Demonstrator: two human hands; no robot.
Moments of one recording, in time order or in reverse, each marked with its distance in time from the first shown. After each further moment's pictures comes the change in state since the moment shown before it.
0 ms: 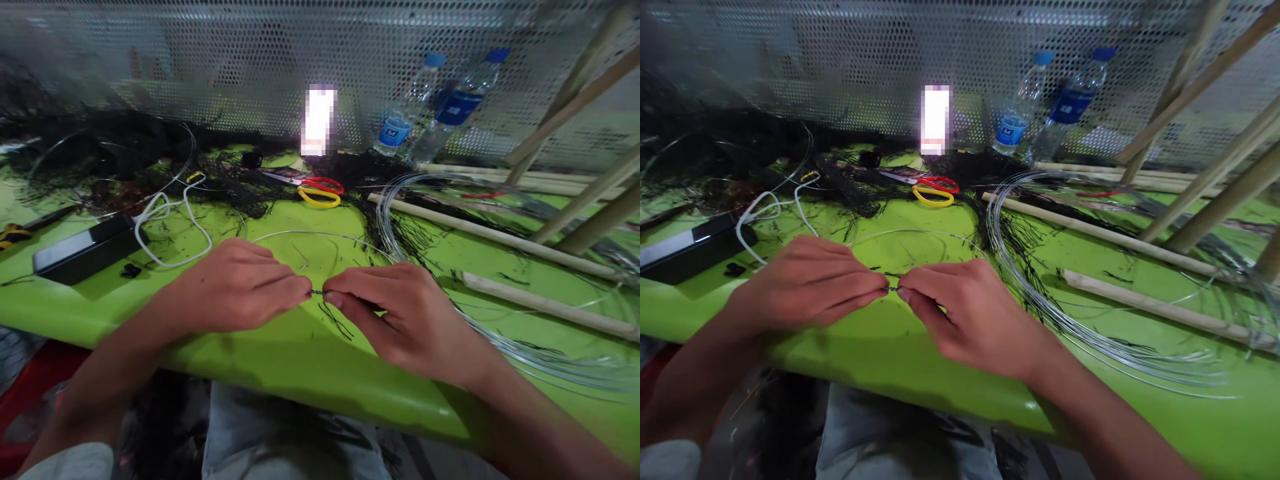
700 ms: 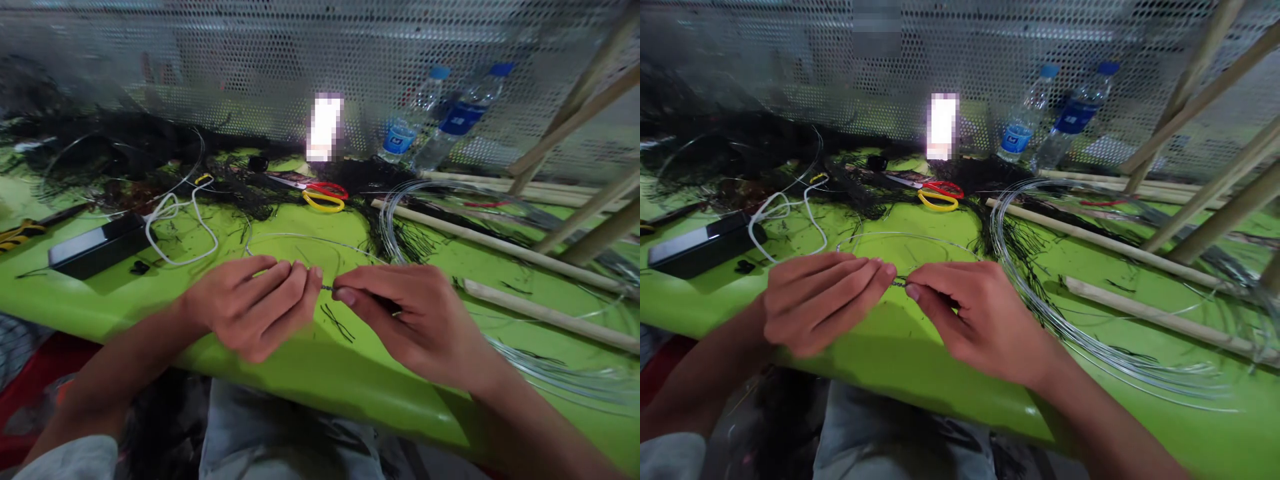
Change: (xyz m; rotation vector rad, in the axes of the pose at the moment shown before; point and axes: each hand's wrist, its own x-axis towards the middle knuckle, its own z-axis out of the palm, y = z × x) left_hand -0.012 0.002 0.010 0.319 0.221 0.275; right_hand 0.001 -0.006 -0.005 0.080 0.074 0.031
